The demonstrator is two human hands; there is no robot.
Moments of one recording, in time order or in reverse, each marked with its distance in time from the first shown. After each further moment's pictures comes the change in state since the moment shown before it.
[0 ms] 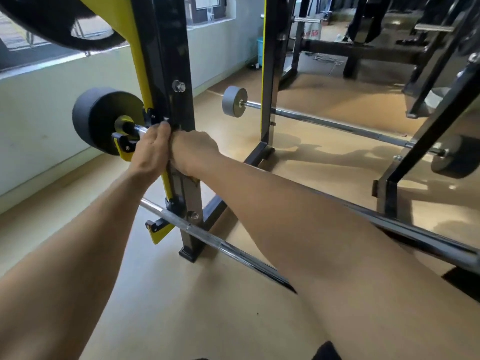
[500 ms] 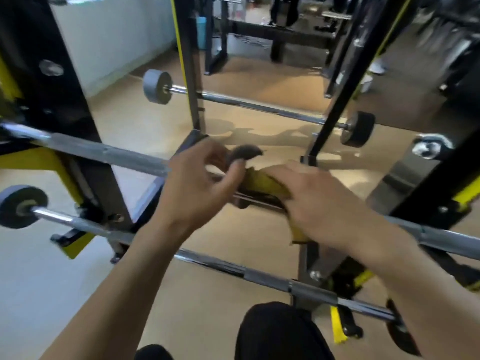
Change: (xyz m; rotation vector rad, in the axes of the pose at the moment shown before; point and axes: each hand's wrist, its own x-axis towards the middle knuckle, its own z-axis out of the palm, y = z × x) left_hand -0.164 0.130 0.124 -0.027 -0.274 0.498; right_hand -0.278 0.176 -0.064 0.079 0.049 0.168
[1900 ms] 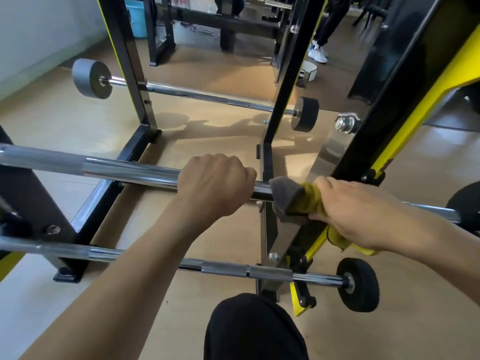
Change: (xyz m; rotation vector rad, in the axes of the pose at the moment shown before) left_hand 0.020 0.048 0.121 0.893 -0.449 0.419; right_hand -0.115 0.101 -0.028 -0.366 -0.258 0.350
